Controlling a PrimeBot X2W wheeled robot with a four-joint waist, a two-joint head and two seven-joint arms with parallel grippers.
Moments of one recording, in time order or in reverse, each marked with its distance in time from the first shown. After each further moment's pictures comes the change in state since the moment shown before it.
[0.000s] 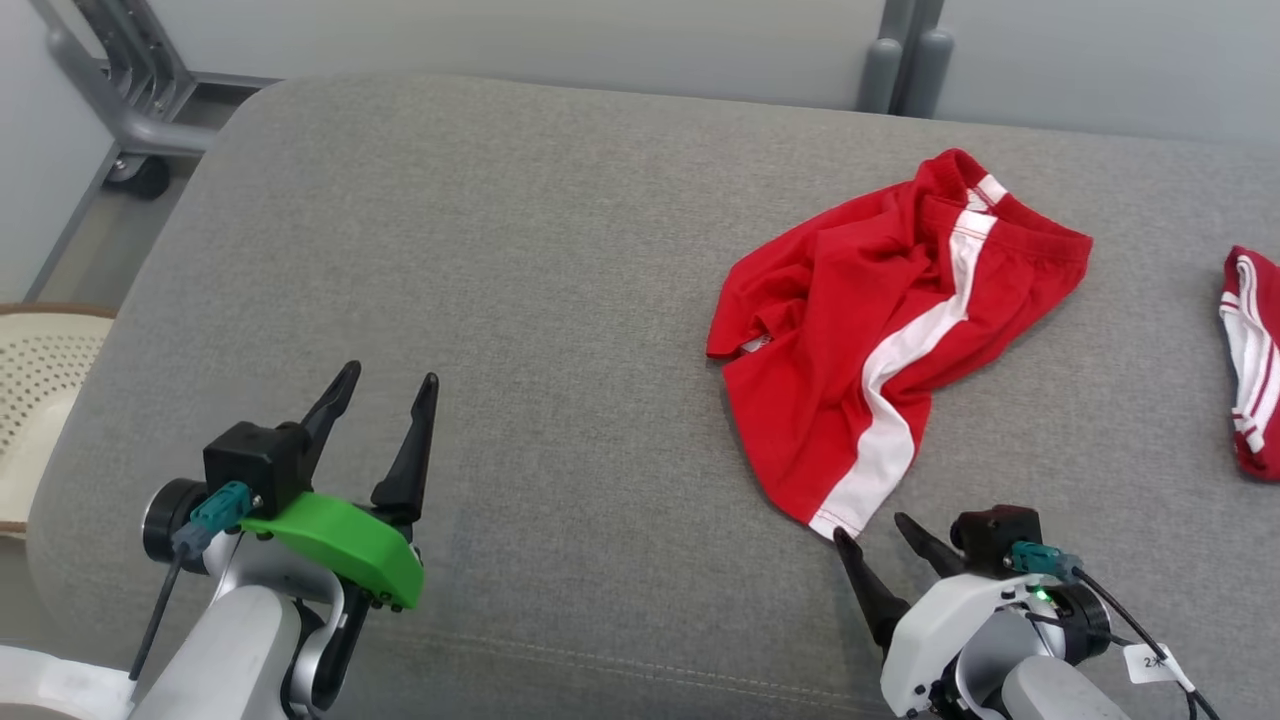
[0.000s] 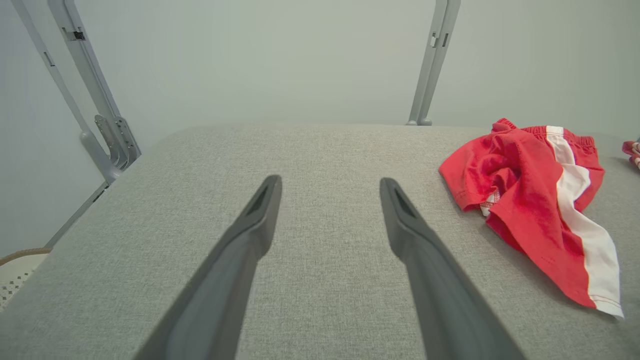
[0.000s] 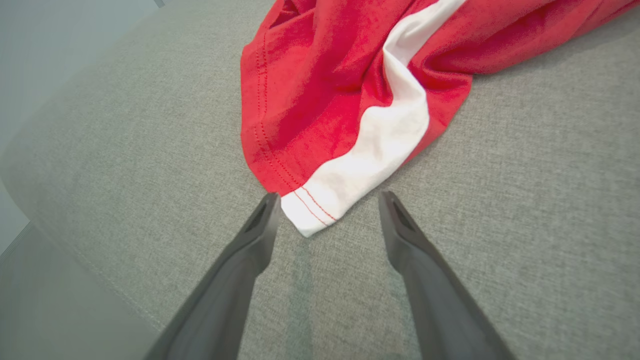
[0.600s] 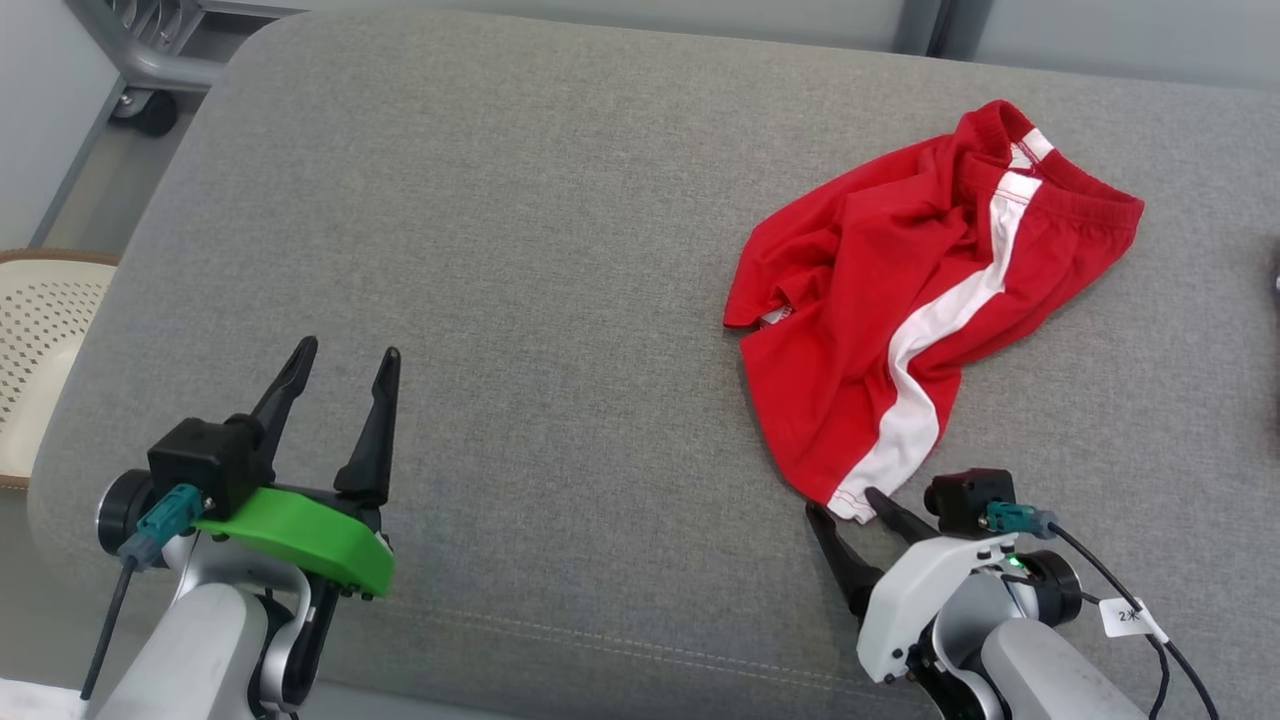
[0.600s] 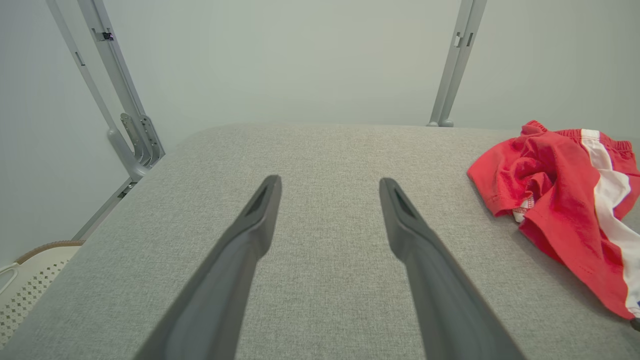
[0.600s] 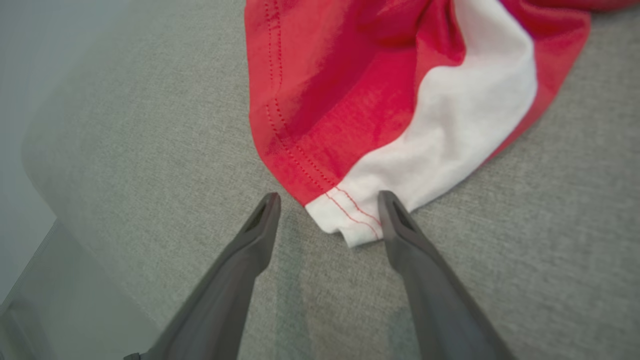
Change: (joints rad) left arm 0.021 0.032 0.049 -0.086 0.000 0.013 -0.030; right arm -0.069 0.032 0.004 0.042 0.032 0.007 0.086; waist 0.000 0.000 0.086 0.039
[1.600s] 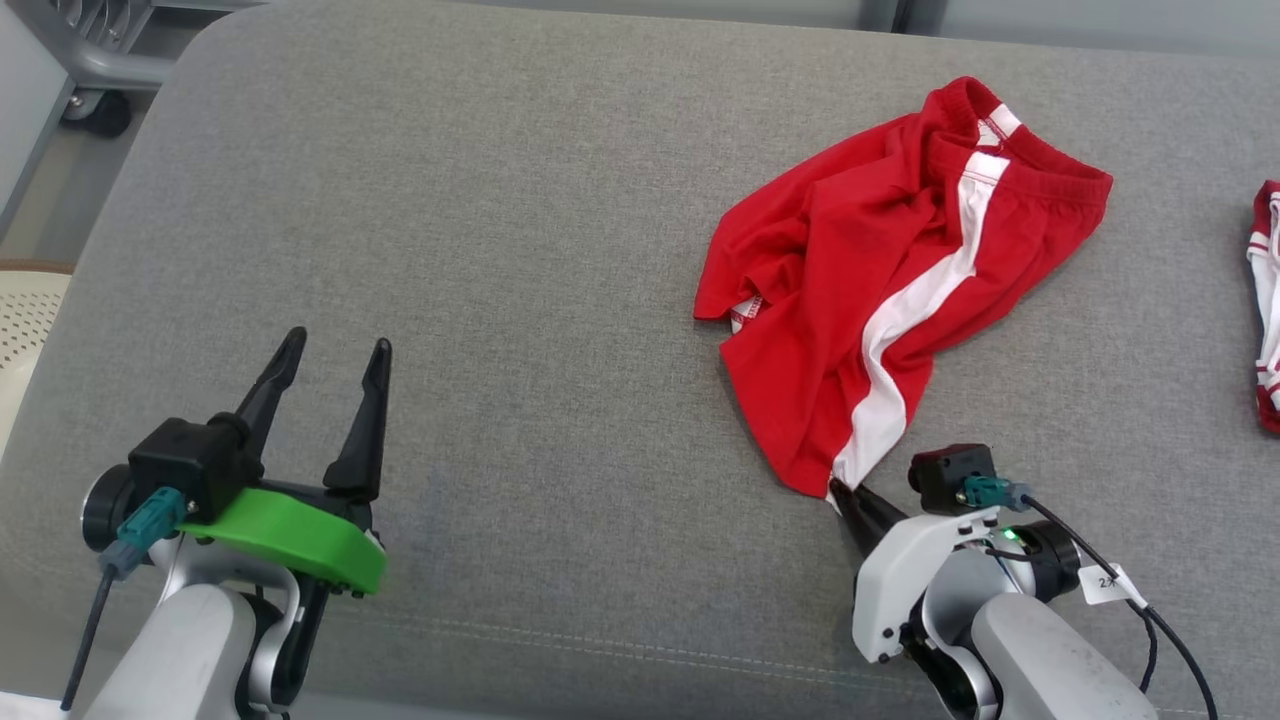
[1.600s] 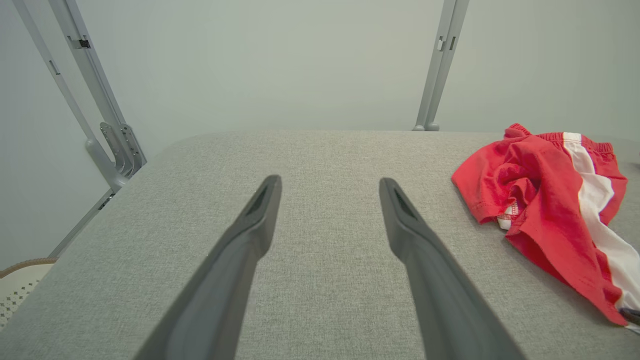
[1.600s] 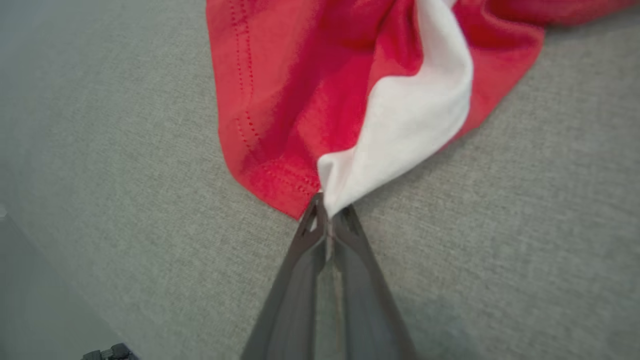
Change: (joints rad) left arm 0.016 0.014 0.010 -0.057 0.000 0.014 -0.002; right arm -0.054 -0.011 0.034 0.011 -0.055 -0.028 0.044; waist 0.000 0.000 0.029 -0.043
